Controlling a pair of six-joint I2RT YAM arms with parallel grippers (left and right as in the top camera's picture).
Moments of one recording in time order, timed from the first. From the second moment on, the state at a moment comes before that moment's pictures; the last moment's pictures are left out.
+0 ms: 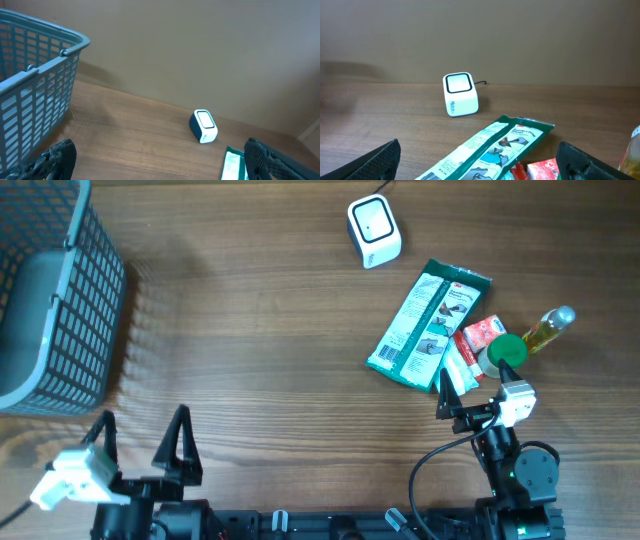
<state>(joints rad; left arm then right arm) 0.02 0.15 0.93 -0.84 0.07 -0.32 0.11 0.01 0.01 0.00 -0.08 0.06</state>
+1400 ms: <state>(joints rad) 0.02 0.01 0.01 0.22 0.06 -0.37 0.11 0.01 0.01 0.00 -0.08 0.06</state>
